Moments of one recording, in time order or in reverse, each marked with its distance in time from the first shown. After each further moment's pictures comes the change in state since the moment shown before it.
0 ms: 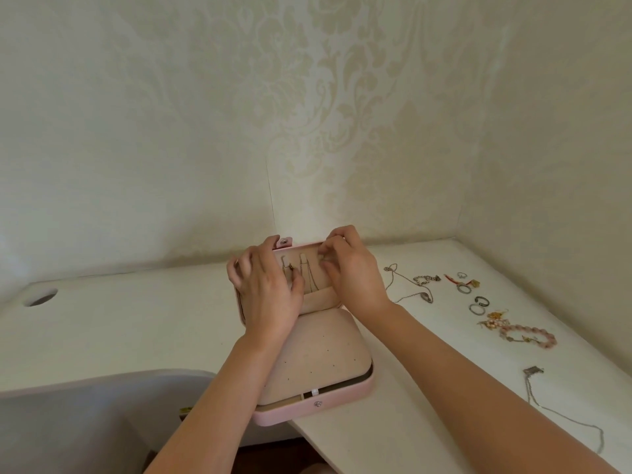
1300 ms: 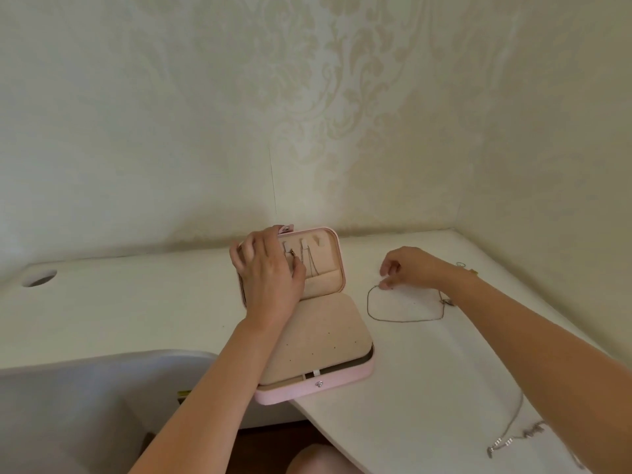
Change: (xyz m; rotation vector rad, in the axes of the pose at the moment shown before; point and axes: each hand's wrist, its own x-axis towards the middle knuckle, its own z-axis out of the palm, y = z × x) left_hand -0.002 -0.007 0.003 -0.003 -0.053 -0.006; right_hand -0.001 0.083 -0.067 -0.130 -0.808 0.474
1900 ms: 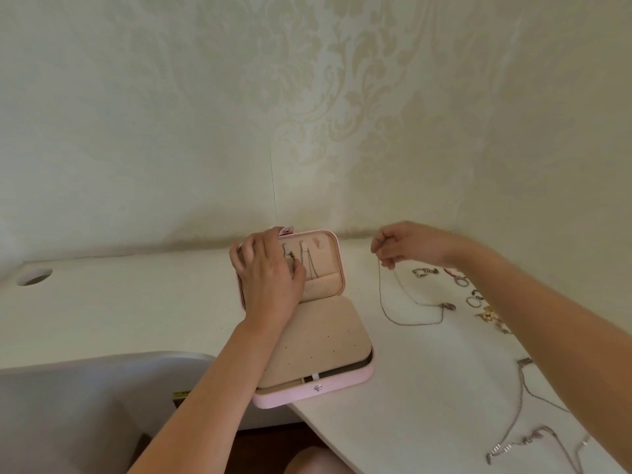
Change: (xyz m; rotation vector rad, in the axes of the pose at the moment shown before) left_hand 0.000 0.001 0.002 -0.010 -0.018 -0.013; right_hand -0.010 -0.031 -0.041 0.447 -0.120 -0.165
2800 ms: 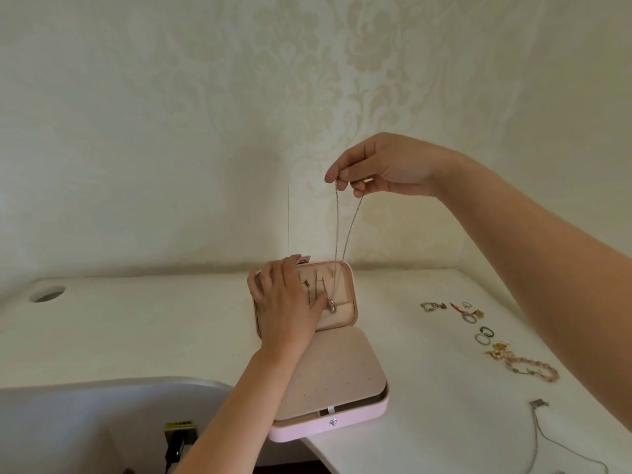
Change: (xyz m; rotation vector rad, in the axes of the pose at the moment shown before) left_hand -0.001 0.002 -0.004 0.024 -0.004 -0.017; right_hand 0.010 -0.172 -0.029 -0.001 -0.037 -0.272
